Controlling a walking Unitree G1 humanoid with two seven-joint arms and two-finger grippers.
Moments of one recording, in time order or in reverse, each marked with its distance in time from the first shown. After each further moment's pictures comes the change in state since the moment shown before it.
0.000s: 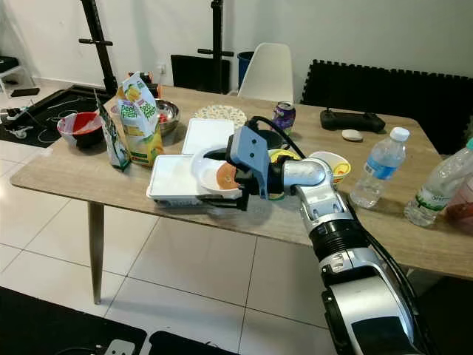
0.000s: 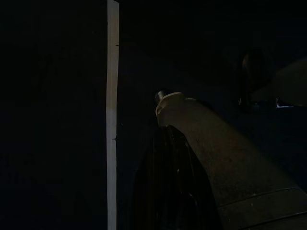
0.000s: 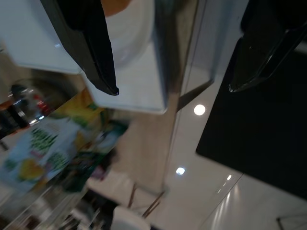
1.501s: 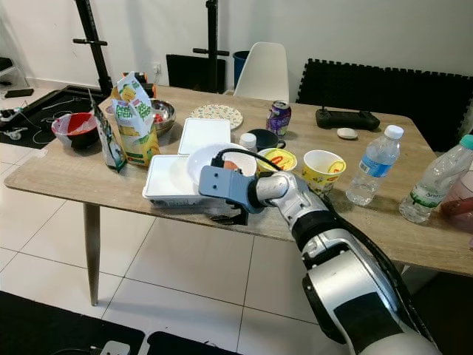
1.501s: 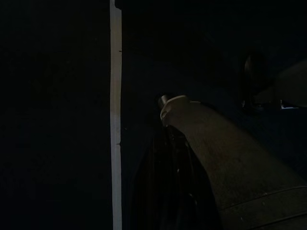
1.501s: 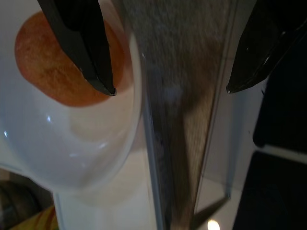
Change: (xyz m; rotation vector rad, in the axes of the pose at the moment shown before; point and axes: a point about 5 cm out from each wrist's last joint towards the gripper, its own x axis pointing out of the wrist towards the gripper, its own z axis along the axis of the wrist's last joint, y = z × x) left arm -0.003 0.007 -0.007 0.007 0.000 0.004; right arm 0.028 0.002 -0.044 -0.123 0.527 -0.031
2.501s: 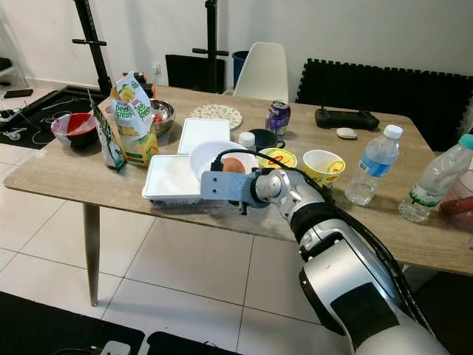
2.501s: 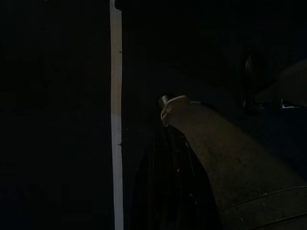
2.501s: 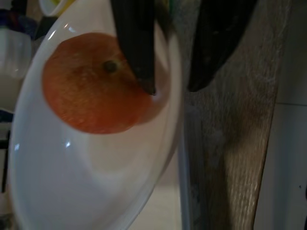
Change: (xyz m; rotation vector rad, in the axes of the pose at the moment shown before) left arm 0.000 -0.001 0.000 0.007 0.000 -0.002; right arm 0.001 -0.010 -0.004 -0.138 0.162 -0.107
